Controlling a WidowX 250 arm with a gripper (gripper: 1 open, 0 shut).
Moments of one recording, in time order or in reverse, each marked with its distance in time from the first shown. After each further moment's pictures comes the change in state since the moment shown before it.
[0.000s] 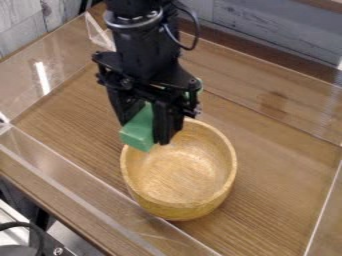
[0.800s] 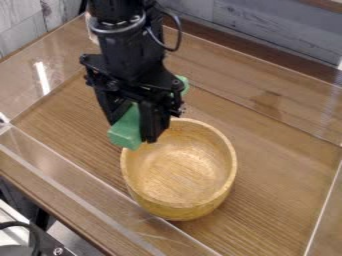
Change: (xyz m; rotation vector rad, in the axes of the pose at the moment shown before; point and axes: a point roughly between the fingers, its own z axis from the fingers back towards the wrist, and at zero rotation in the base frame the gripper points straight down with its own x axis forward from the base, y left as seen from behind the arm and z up) arm 0.000 0.015 -0.005 0.009 -0.021 0.021
